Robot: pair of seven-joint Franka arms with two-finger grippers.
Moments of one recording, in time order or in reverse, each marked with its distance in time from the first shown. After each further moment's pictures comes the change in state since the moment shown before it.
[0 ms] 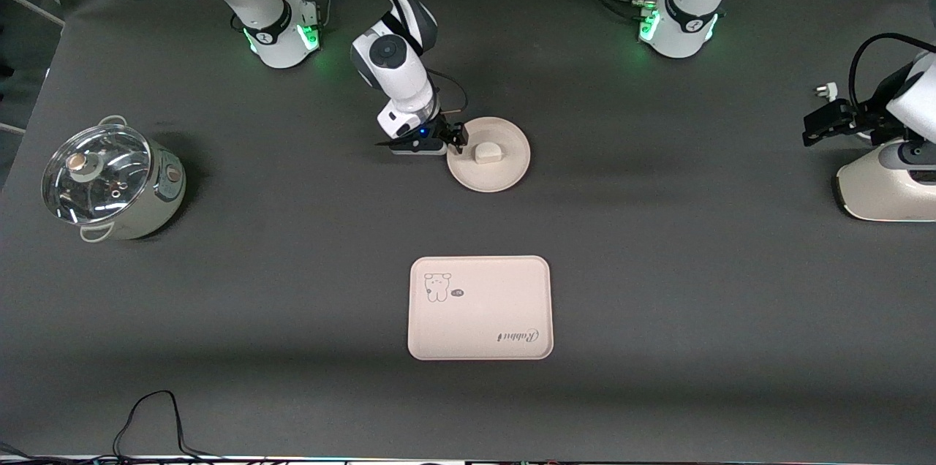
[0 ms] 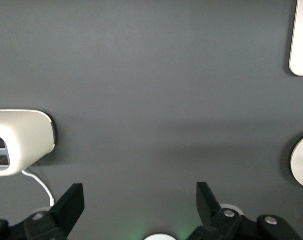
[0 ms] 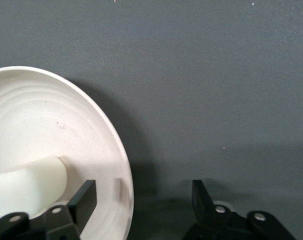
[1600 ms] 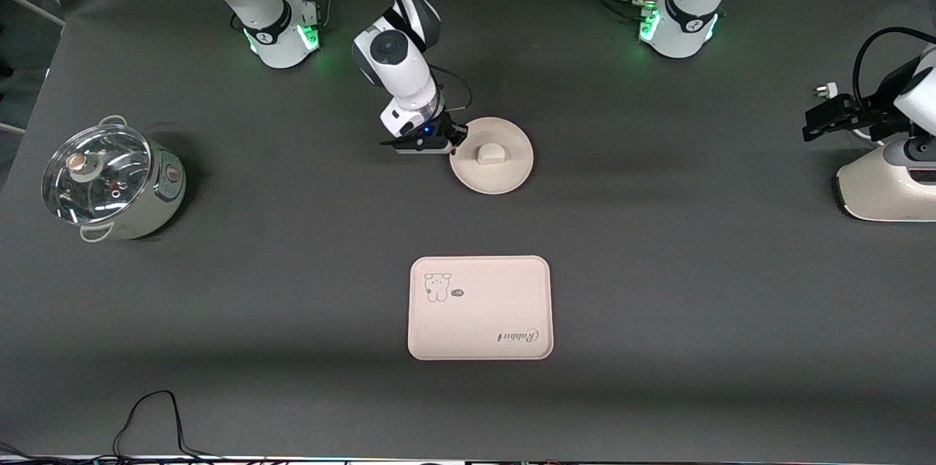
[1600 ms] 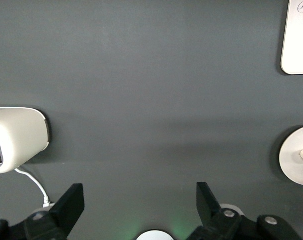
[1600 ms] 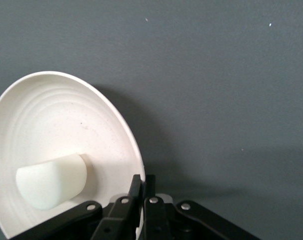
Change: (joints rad) left arm 0.000 0.013 0.010 0.021 -0.027 -0.014 0.001; right arm -0.010 -0.061 0.000 0.037 0.005 -0.084 -0.017
